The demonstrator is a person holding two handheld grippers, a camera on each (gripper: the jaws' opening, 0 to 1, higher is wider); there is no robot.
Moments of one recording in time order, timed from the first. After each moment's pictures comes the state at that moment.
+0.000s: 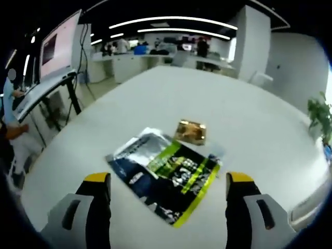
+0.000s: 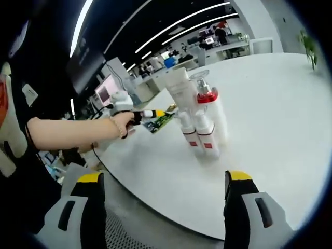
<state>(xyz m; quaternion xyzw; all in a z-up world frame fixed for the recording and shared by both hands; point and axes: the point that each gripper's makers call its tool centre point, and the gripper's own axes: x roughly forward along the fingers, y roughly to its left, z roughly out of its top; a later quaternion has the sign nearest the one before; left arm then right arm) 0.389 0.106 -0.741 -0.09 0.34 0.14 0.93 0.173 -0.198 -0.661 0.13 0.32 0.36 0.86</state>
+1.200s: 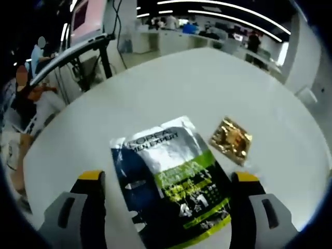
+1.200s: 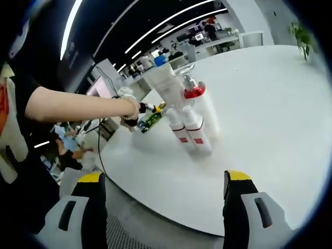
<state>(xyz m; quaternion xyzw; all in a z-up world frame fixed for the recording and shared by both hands) 0.384 0.116 -0.761 -0.15 0.38 0.31 0.86 0.176 -0.208 -0.671 0.15 0.34 0.33 0.87</state>
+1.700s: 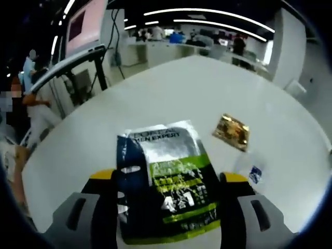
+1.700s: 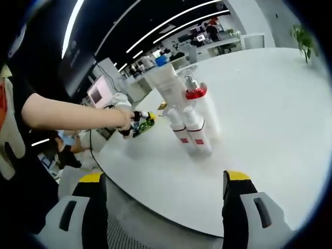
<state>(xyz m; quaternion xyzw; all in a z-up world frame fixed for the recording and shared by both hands) 0.385 0.162 -0.775 -0.12 0.36 0.26 0.89 0.175 -0.207 -0.669 0.13 0.34 0.34 0.87</state>
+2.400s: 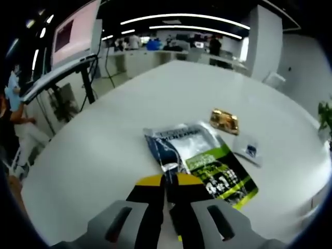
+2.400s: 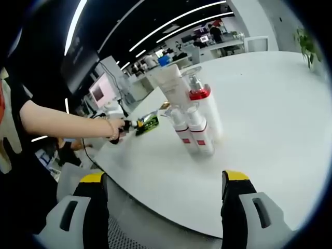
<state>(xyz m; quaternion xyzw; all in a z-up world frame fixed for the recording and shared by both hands) 0.359 0.161 -0.767 -0.08 0.33 0.18 0.92 0.174 -0.205 -0.668 0.12 0.33 0.35 0.87</state>
